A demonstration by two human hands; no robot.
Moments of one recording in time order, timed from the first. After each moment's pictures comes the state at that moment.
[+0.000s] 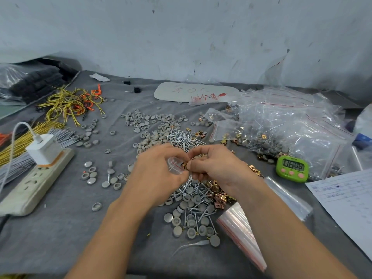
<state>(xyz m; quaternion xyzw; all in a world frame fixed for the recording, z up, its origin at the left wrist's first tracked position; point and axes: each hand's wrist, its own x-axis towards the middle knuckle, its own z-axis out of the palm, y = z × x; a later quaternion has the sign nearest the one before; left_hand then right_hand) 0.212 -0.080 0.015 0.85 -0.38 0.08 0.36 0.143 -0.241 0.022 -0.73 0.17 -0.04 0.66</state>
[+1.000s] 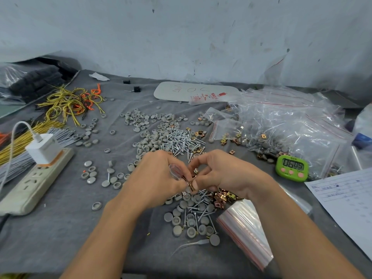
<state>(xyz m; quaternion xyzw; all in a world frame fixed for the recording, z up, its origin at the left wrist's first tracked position) 0.204 -0.078 0.030 0.87 -0.36 -0.08 0.34 0.130 -0.258 0.026 -0.81 0.08 0.11 0.57</state>
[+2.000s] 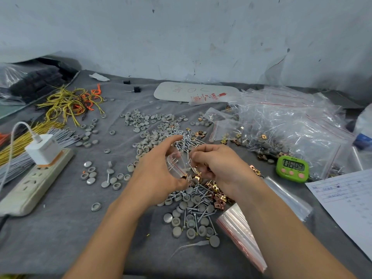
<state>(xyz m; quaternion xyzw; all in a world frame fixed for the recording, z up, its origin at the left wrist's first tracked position) 0.212 -0.082 0.018 0.86 -0.32 -0.06 0.39 0.144 -0.236 0.030 -0.65 0.24 -0.08 0.71</state>
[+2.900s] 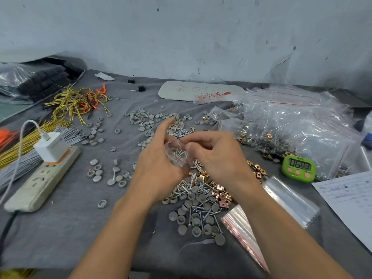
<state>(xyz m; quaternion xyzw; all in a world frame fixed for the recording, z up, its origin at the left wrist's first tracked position) 0.219 -0.083 0.013 0.82 -0.31 0.03 0.48 0.135 -0.215 0.046 -0.81 0.11 -0.23 0.52</state>
